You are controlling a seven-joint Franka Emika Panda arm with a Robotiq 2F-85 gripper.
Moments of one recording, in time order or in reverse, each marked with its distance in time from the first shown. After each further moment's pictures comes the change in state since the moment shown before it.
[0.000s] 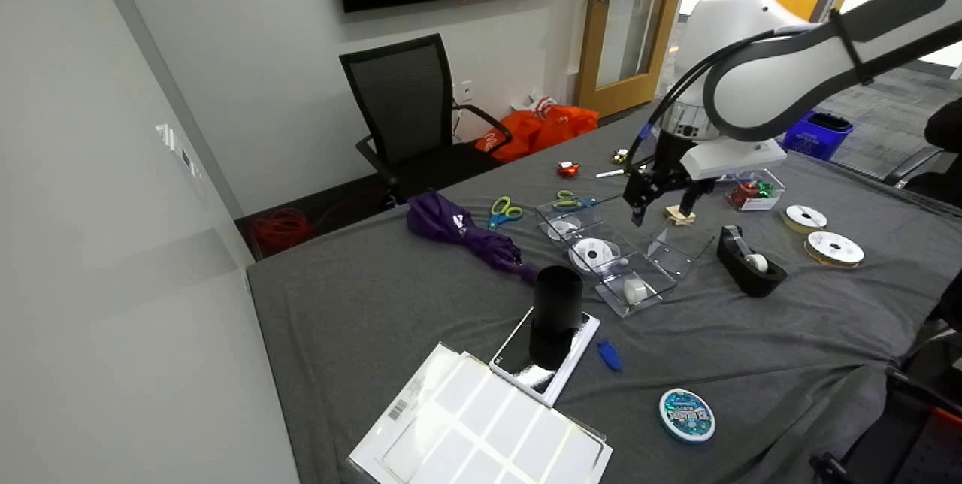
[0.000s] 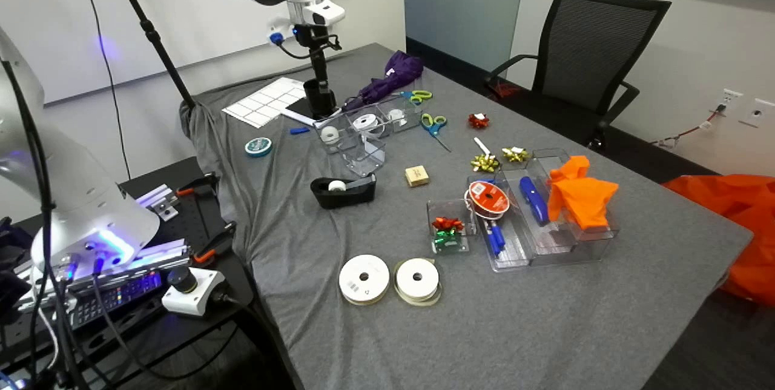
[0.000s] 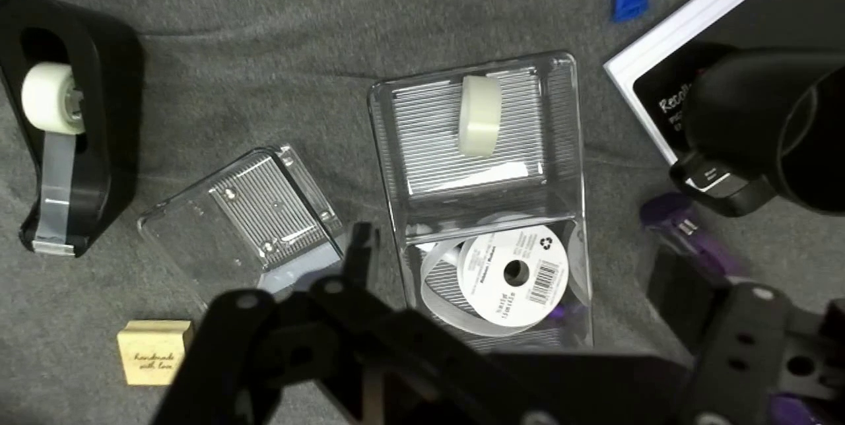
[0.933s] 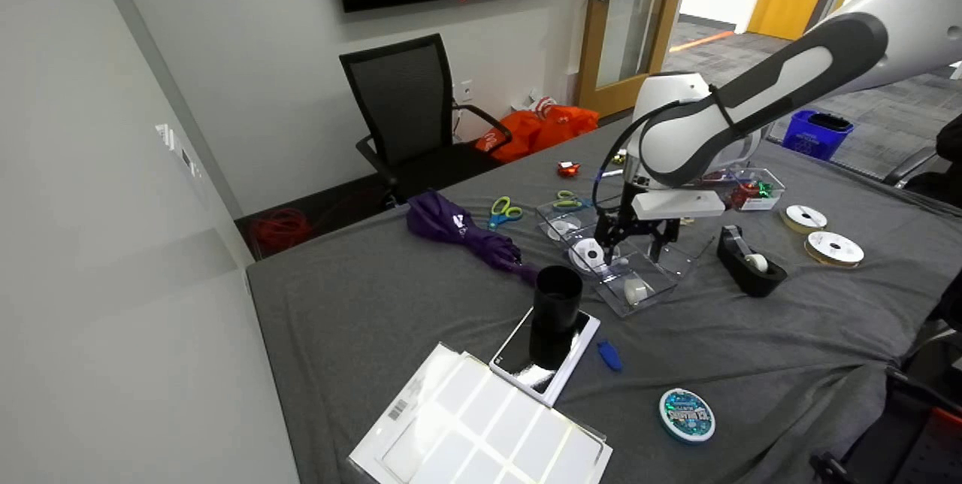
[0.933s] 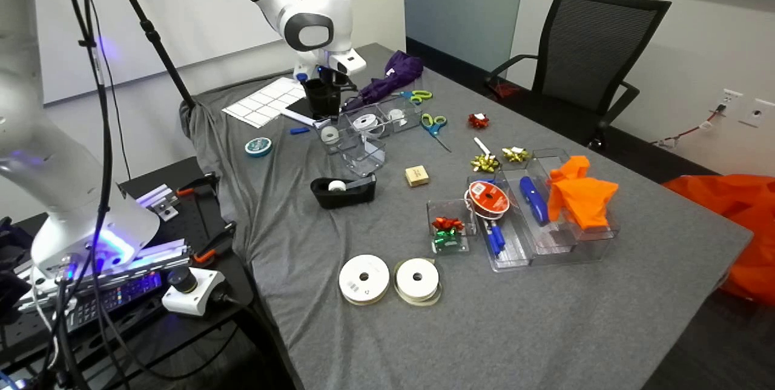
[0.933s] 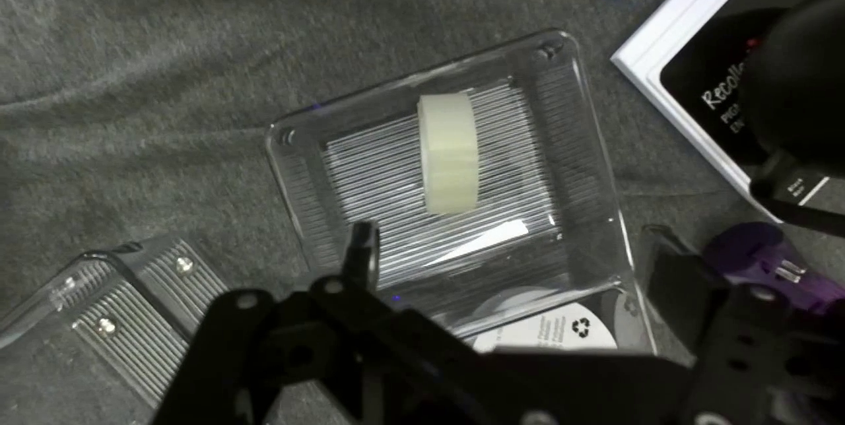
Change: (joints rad) arm 0.020 0.328 -0.034 0.181 0.170 0.029 -0.006
